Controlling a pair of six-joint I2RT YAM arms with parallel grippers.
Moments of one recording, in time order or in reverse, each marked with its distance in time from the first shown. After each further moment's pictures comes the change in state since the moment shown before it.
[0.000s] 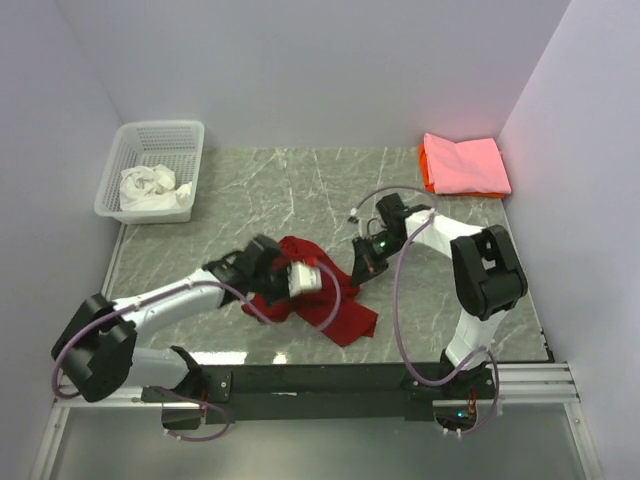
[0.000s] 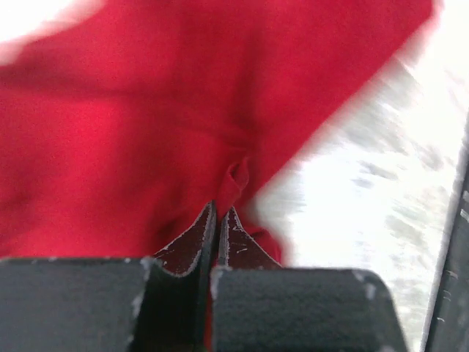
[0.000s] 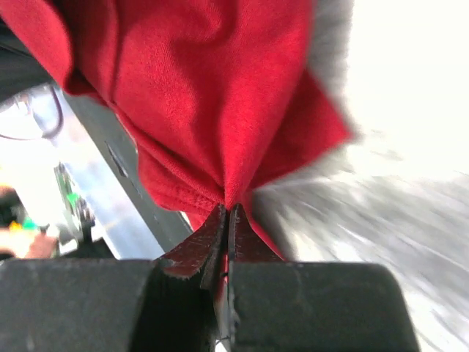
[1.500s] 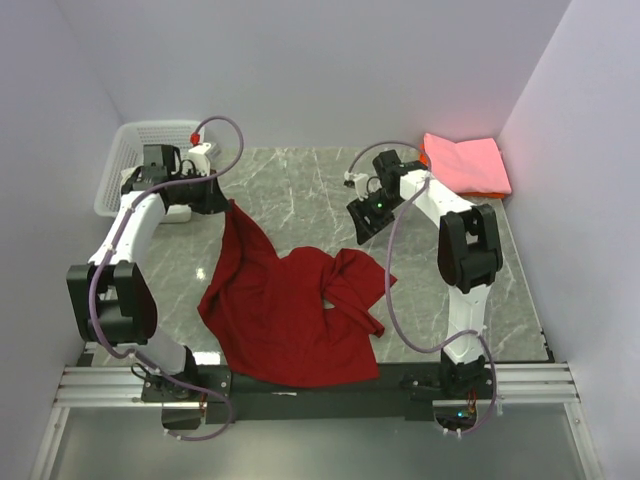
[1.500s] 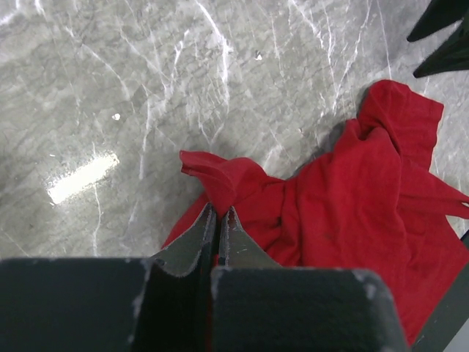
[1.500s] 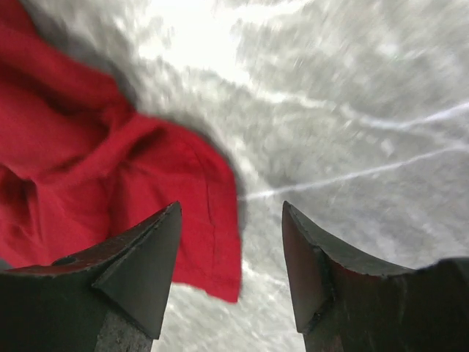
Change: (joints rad) left arm 0.814 0.267 0.644 -0.339 0.301 -0.433; right arm -0.065 0.249 0.555 -0.217 0.361 -0.310
